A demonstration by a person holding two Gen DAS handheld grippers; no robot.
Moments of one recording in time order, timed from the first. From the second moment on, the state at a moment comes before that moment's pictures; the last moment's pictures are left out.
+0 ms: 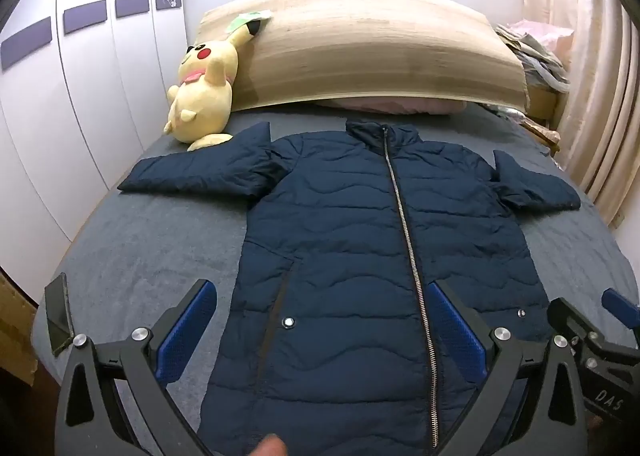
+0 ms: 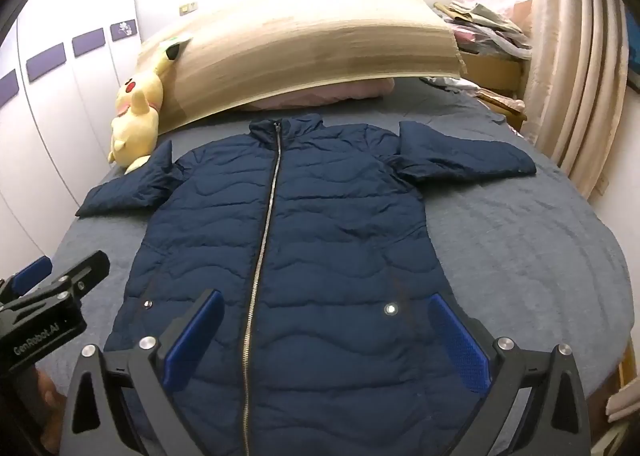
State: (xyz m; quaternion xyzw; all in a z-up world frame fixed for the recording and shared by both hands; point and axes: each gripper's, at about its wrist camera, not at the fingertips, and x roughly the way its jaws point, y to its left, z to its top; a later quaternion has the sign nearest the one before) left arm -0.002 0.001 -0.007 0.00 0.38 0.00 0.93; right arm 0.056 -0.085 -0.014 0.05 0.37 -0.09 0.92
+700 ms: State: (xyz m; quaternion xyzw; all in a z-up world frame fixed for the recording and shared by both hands) left arm -0.005 0.002 -0.001 0.00 0.37 0.01 0.93; right arm 0.052 -0.083 -0.007 0.04 0.37 -0.09 0.92
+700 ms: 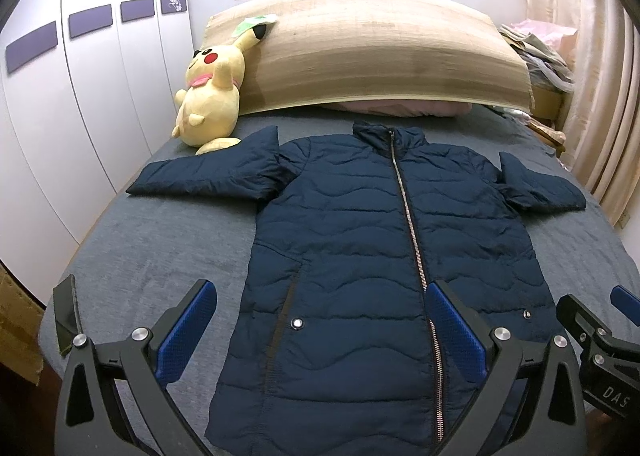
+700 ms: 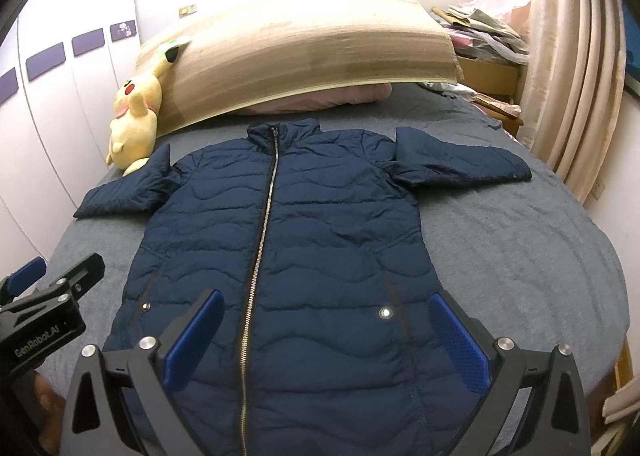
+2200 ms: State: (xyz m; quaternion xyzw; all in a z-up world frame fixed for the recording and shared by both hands) left arm -0.004 0.000 0.000 0.00 0.37 0.01 0.93; right arm 0.057 -0.077 -0.006 0.03 0.37 -0.09 0.92
